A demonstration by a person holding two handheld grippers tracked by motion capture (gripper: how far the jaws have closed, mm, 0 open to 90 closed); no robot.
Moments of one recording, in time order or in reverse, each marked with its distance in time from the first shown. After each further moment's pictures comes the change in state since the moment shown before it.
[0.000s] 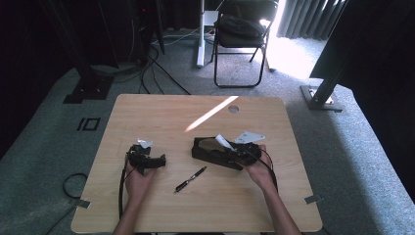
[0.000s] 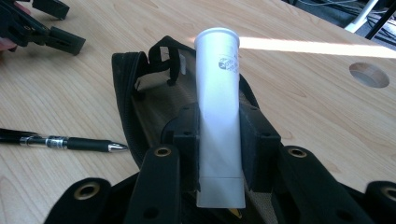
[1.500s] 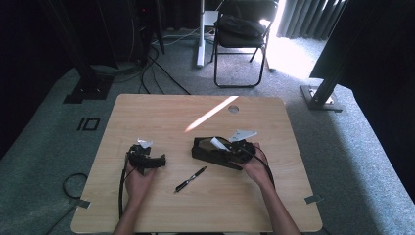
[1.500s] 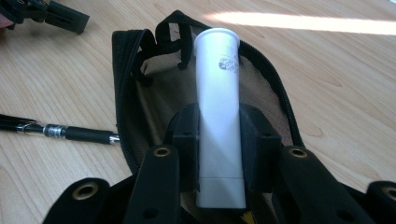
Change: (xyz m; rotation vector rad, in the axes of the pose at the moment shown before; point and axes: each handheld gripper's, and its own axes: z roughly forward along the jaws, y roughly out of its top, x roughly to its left) left arm 0.000 0.000 0.000 0.000 0.000 0.000; right arm -0.005 0.000 0.026 0.088 0.080 -0.003
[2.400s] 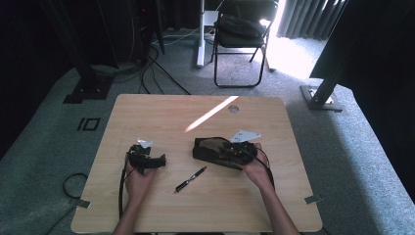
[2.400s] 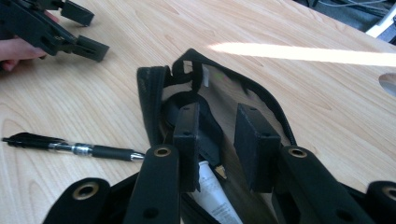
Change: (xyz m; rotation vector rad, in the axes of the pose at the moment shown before) left arm 0.000 0.000 0.000 0.000 0.000 -0.001; right arm 0.015 0.008 -0.022 -0.091 -0.014 -0.009
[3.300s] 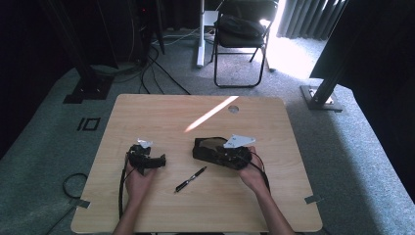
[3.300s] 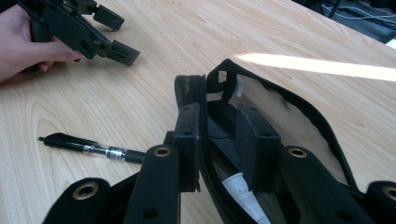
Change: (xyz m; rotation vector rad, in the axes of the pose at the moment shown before) left arm 0.000 0.000 0.000 0.000 0.000 0.000; right arm 0.024 0.003 0.003 -0.023 0.044 -0.038
